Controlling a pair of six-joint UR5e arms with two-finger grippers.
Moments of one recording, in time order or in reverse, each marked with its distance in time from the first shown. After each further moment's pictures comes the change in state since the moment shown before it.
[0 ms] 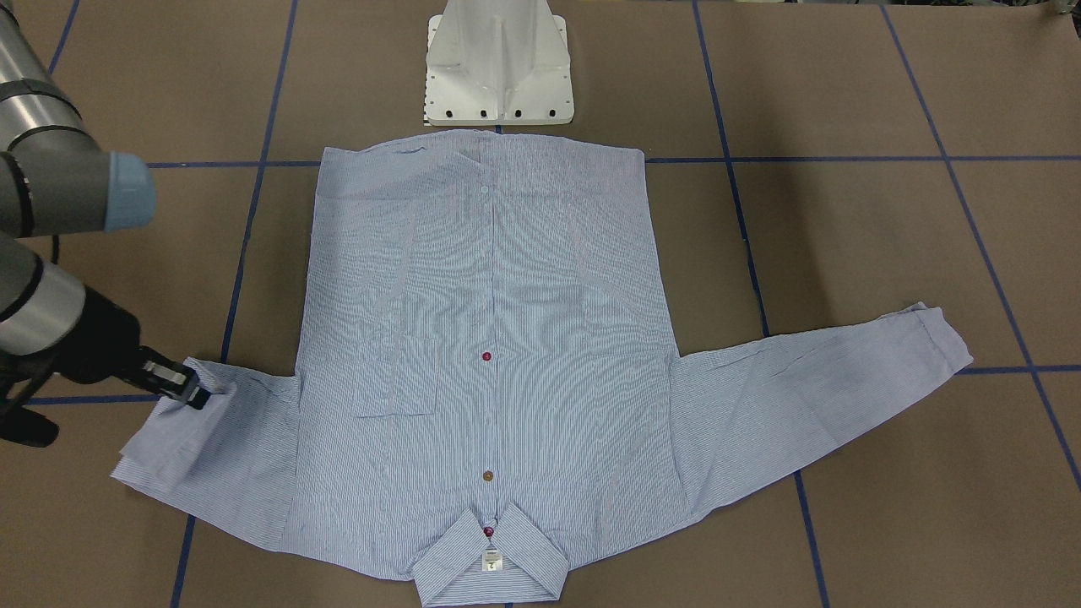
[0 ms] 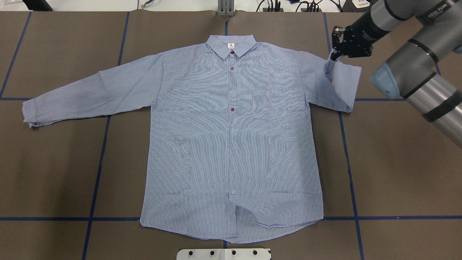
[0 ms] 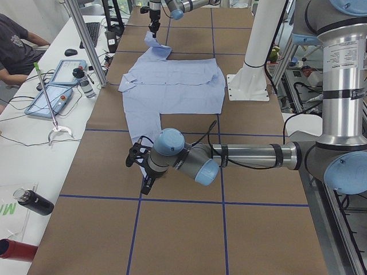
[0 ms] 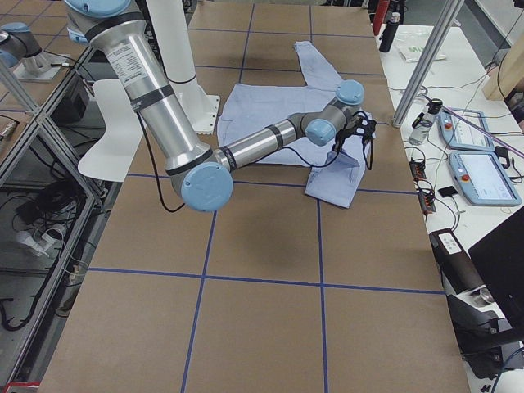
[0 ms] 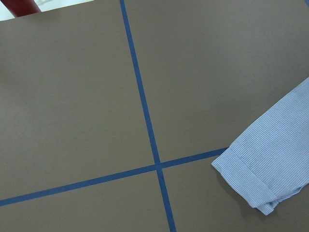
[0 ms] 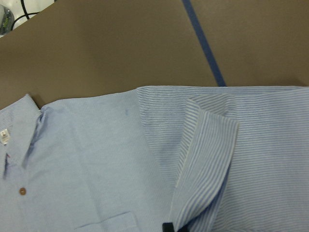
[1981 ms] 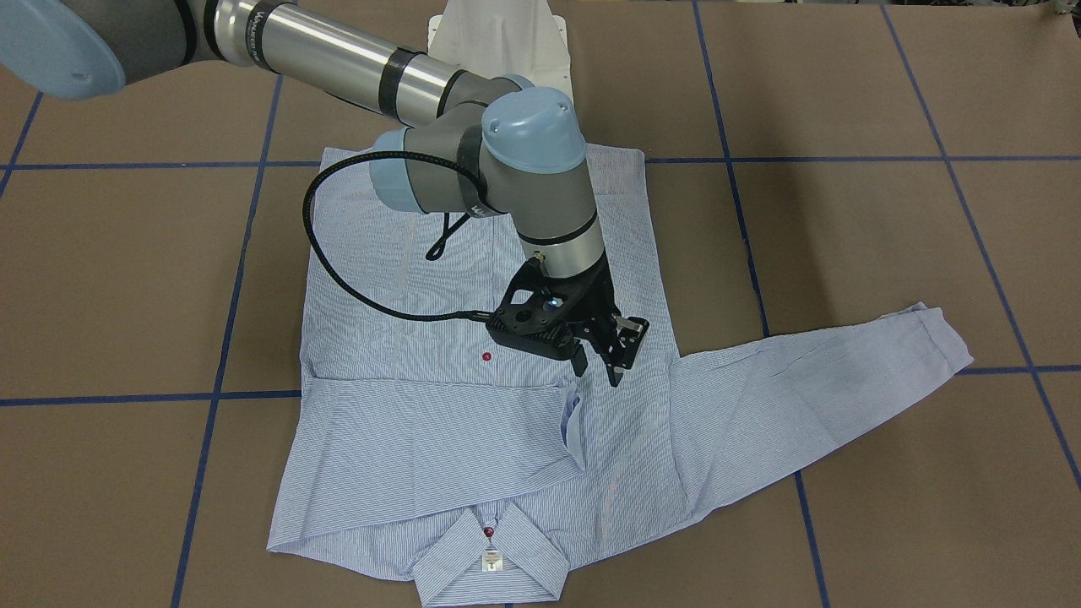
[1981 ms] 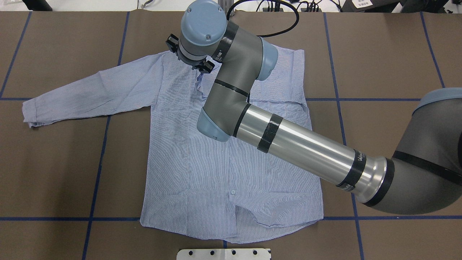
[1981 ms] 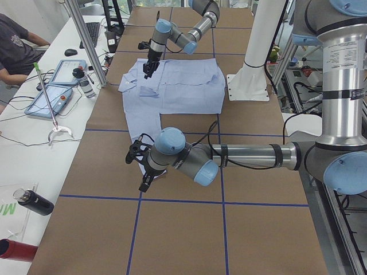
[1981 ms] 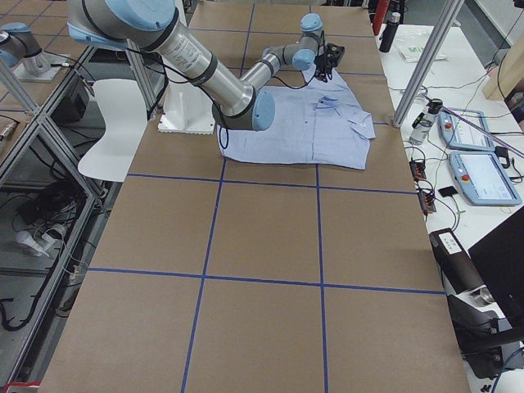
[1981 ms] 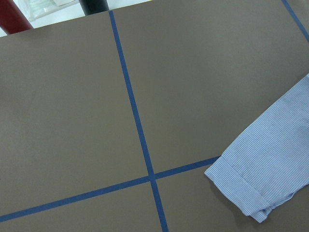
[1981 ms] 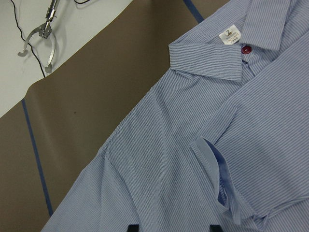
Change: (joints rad) left arm 0.002 -0.001 0.001 -0.041 -0.005 -0.001; right arm -0.398 0.567 -0.391 0.096 -0.568 0.431
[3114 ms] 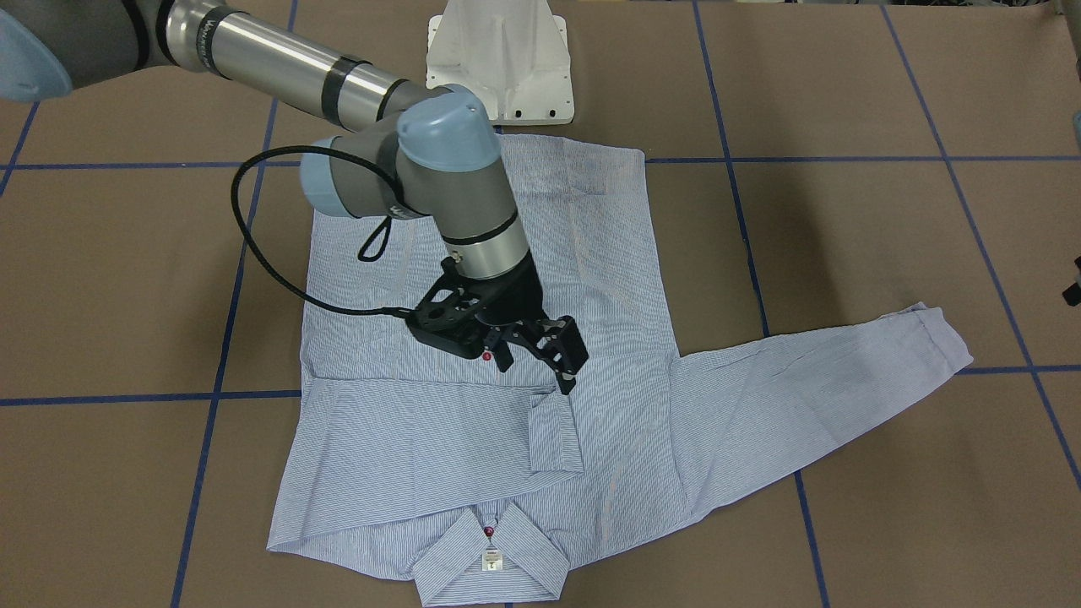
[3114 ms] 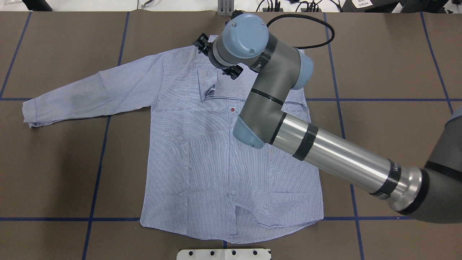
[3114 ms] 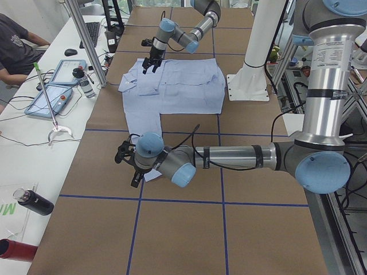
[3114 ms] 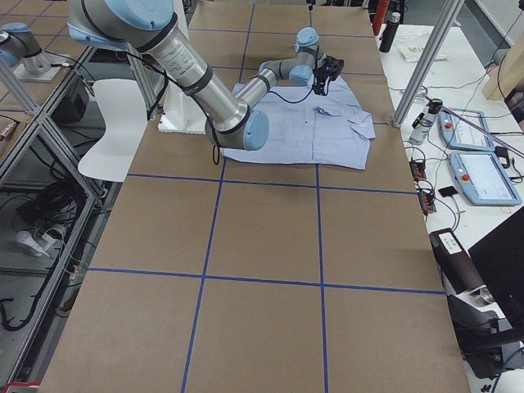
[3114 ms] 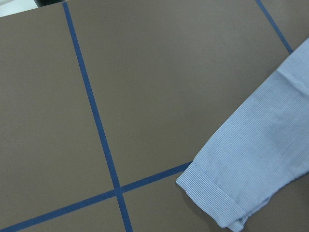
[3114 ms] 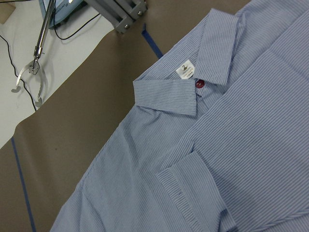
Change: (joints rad) left arm 0.156 -0.215 0.280 -0.093 -0.068 -0.229; right arm 0.048 -0.227 0.232 0.030 -0.002 0.064
